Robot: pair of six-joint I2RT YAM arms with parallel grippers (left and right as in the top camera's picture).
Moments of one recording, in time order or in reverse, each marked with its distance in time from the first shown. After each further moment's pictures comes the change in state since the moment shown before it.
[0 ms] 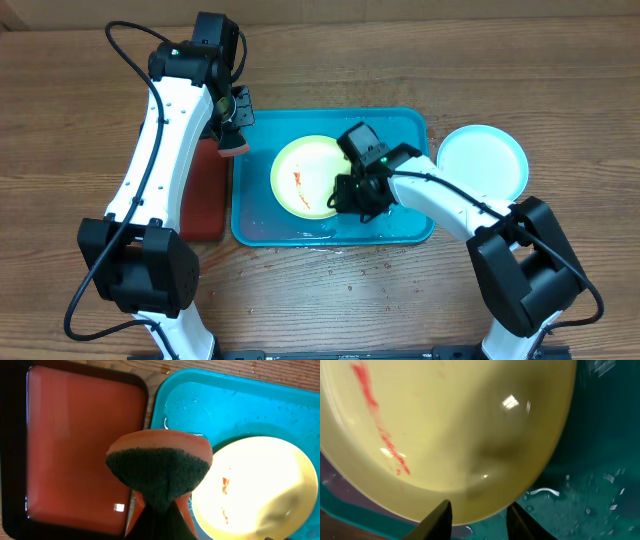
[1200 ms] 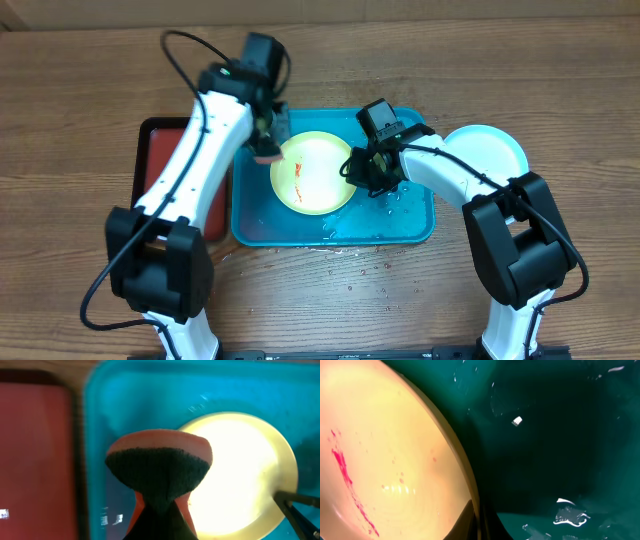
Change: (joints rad) left arm -0.147 0.000 -0.167 0.204 0.024 0.003; right arm -0.121 0.116 0.071 0.068 0.010 0.059
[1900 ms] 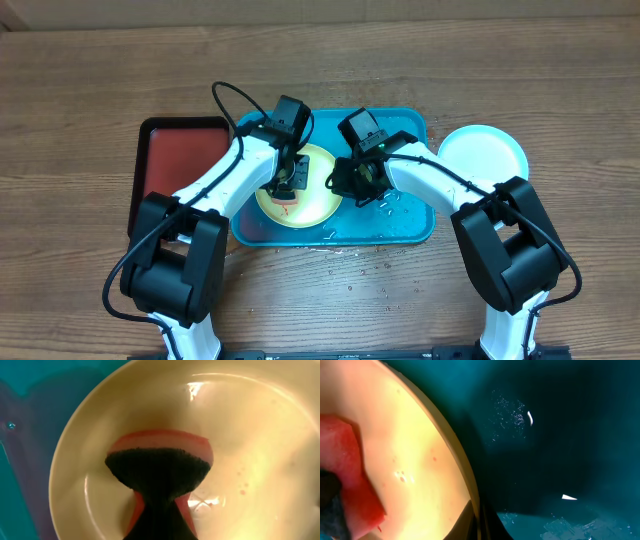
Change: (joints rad) left arm -0.081 0.000 -0.404 0.331 0.002 0.084; right arm 0.077 0.000 0.000 0.000 -0.020 0.021
